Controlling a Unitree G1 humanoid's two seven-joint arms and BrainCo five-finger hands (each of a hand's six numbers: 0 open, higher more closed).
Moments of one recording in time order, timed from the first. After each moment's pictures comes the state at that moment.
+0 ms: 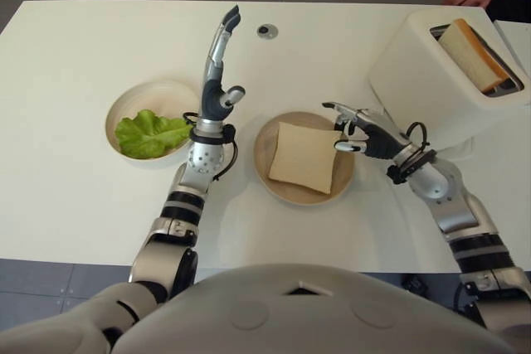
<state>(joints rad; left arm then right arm) -0.21 0.09 -0.02 0.24 0.58 -0.81 0.34 0.06 -0.68 0.06 0.02 -0.42 -0.48 0.18</state>
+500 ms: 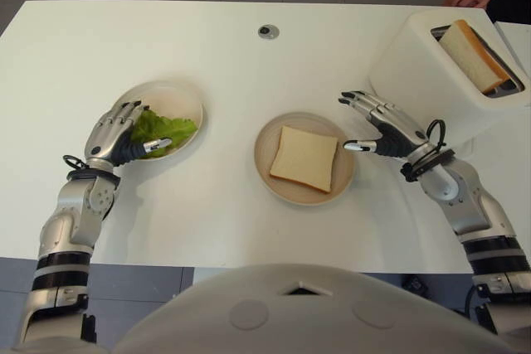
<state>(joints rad) 0.13 0.60 0.12 0.21 0.89 -0.25 0.04 0.08 -0.69 0.05 0.03 -0.55 -0.50 0.09</state>
